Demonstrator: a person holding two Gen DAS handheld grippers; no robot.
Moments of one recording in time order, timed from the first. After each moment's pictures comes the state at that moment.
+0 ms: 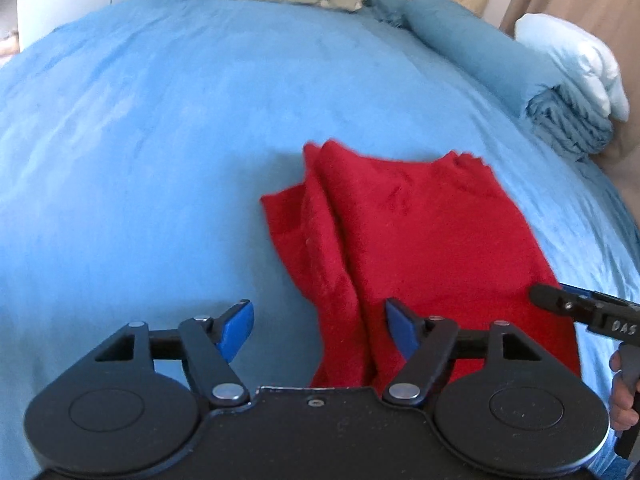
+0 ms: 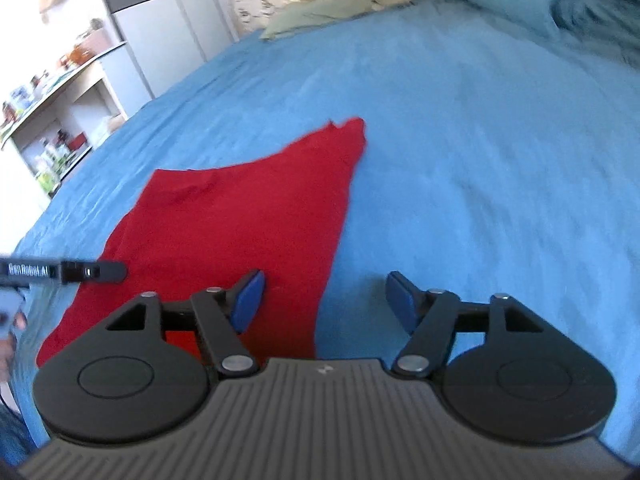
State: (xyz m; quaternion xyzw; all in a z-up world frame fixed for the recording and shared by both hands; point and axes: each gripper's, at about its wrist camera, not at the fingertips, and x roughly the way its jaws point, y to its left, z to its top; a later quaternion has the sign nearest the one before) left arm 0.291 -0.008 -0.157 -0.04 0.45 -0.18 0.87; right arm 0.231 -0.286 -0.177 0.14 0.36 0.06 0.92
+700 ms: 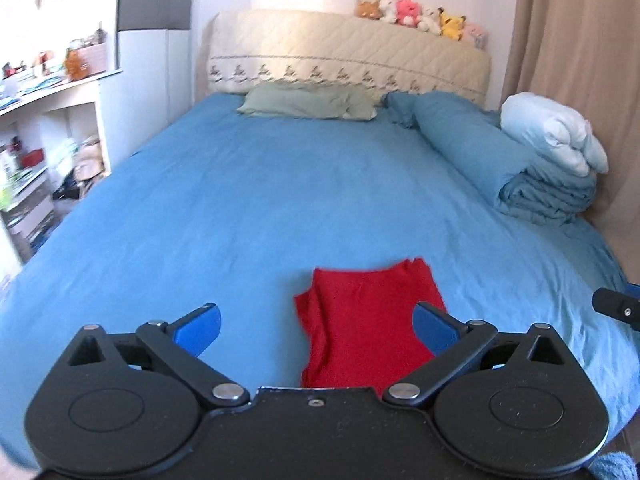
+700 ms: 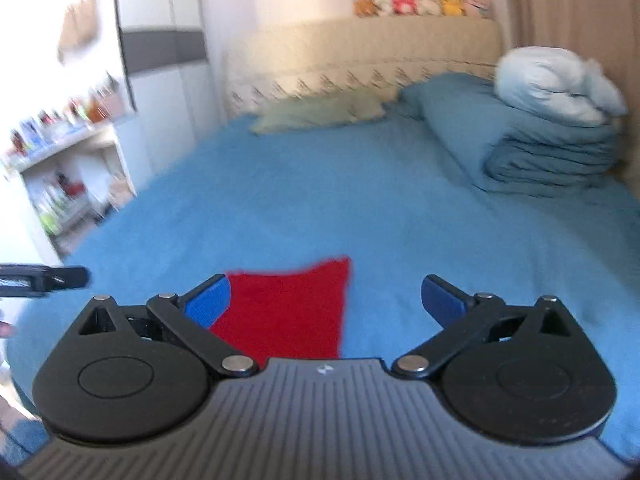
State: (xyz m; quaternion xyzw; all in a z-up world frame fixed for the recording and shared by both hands) left arm 0.111 0.019 0.055 -0.01 0.33 -0.10 0.94; right arm 0.055 -0.232 0.056 0.06 0.27 -0.03 0.96
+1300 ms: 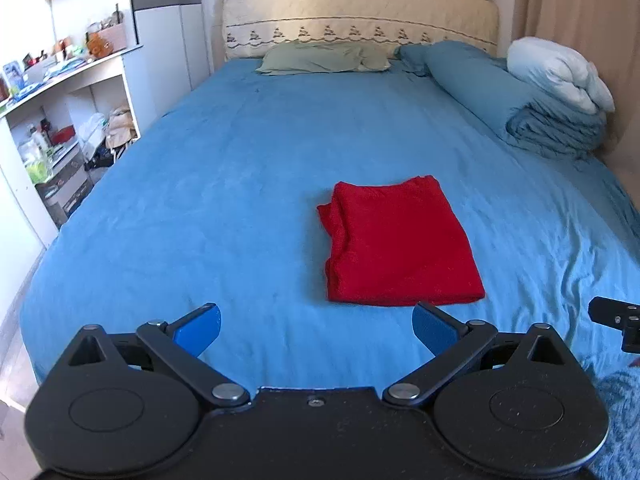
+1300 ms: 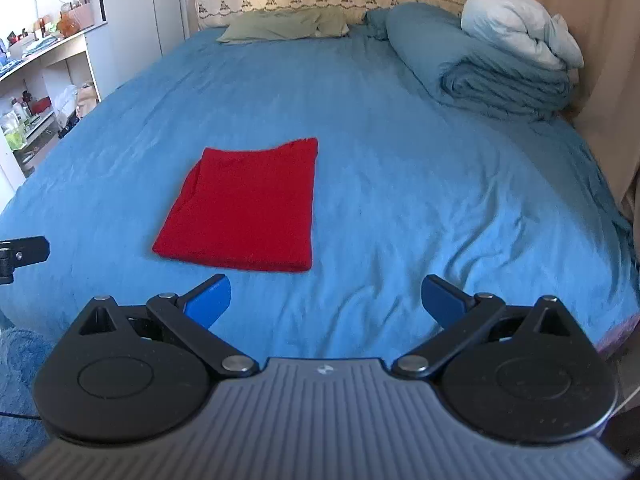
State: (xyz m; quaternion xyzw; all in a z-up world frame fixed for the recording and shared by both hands) left arm 0.017 0.016 0.031 0.04 0.38 -0.07 0.92; right arm -0.038 -0.185 0.019 0.03 0.38 -0.08 0.92
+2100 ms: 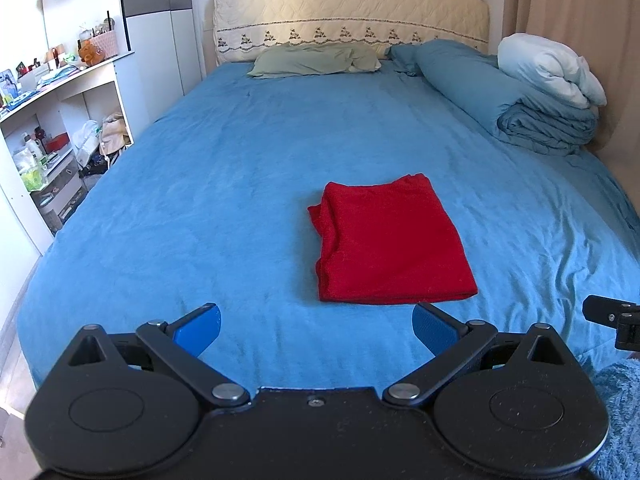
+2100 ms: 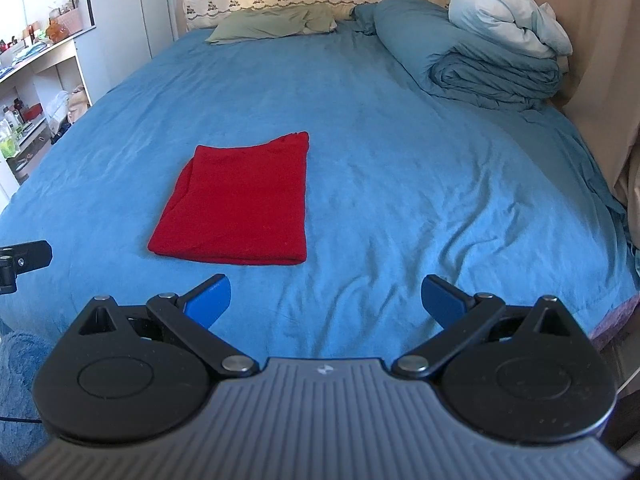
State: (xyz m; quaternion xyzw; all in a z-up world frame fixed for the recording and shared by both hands) left arm 0.011 0.013 0.030 0.05 0.37 -0.08 0.92; right arm -0.042 -0.192 0.013 0.04 0.38 -0.10 0.92
